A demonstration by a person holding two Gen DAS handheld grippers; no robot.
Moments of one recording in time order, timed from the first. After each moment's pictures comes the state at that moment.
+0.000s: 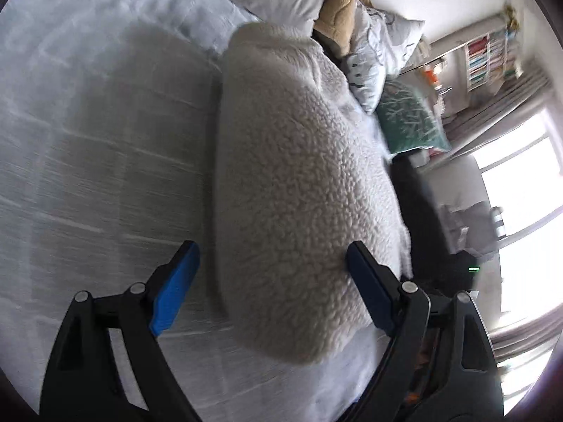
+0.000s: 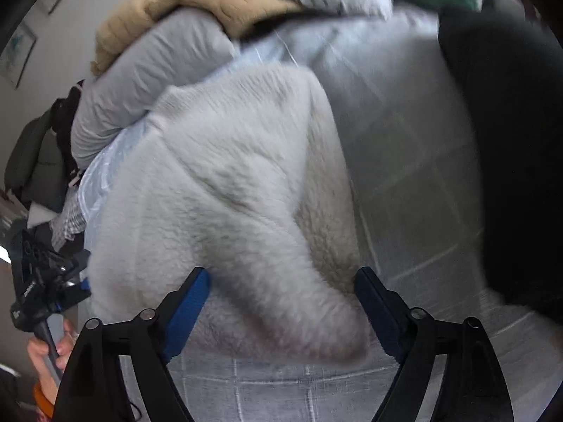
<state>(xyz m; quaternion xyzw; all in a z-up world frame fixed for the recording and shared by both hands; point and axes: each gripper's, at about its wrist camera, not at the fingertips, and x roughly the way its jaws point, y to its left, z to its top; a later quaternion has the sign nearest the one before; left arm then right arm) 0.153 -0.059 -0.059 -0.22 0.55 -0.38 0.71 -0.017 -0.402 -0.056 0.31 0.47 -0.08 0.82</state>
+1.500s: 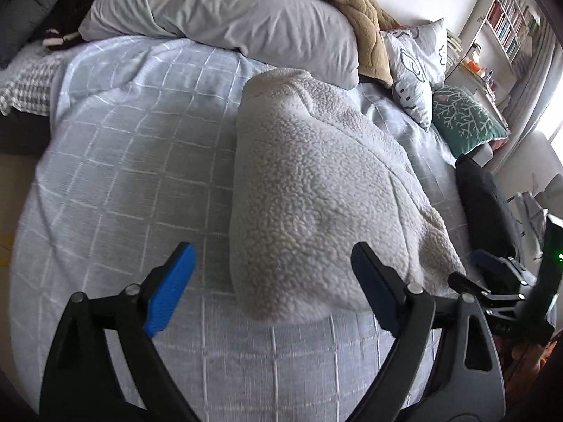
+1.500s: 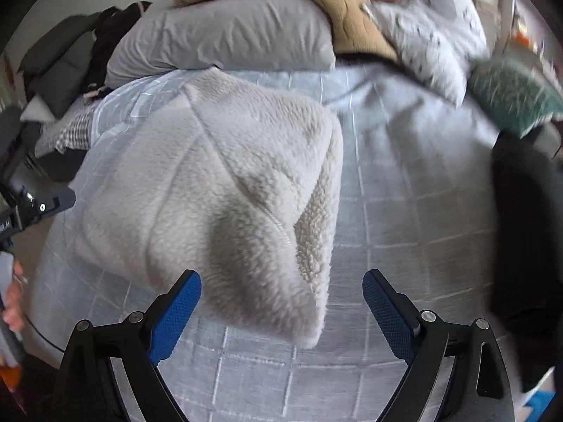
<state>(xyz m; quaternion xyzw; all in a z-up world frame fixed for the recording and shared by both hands) 0.104 0.024 0.022 -0.05 0.46 -0.23 0.86 -0.010 -0.226 0.022 0.02 0.46 -0.07 0.88</state>
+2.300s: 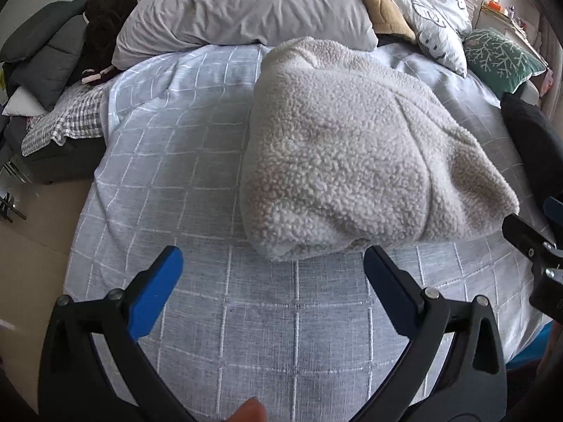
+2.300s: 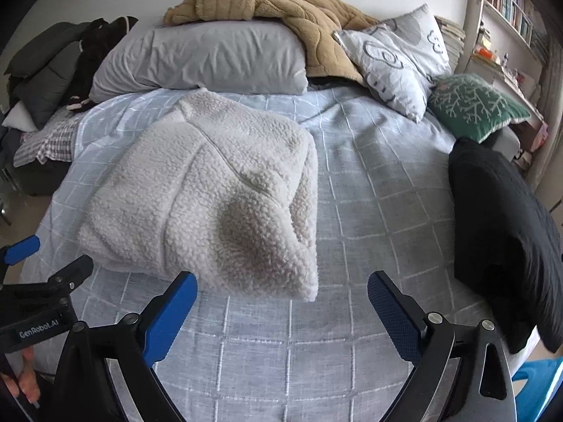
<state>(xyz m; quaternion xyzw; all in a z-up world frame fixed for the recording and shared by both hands) 0.034 -0.015 0.003 0.09 0.45 -0.12 0.88 -0.036 -0.211 0.026 0.03 0.44 -0.14 0.89</state>
